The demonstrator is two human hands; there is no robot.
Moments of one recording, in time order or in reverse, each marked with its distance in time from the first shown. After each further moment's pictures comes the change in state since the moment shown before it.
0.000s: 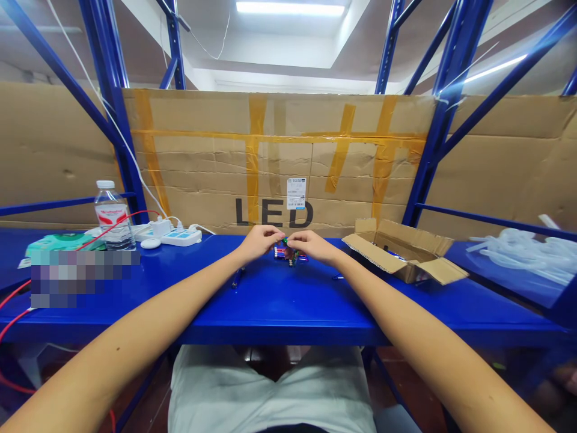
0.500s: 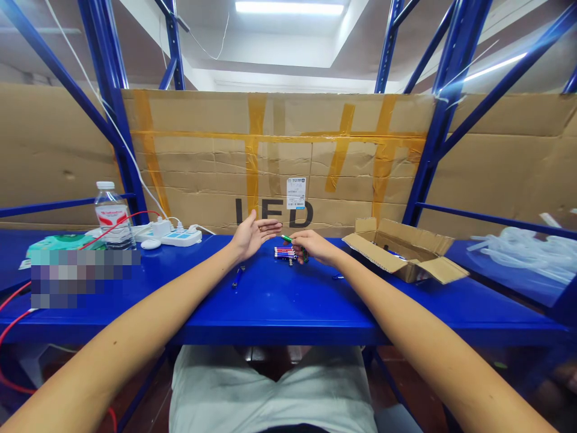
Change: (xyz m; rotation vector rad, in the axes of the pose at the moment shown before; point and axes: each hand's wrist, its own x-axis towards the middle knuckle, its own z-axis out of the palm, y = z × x) left_hand 0.009 -0.003 -0.017 -0.756 0.018 -0.207; right_hand 0.006 0.010 -0.002 0.087 0.042 0.057
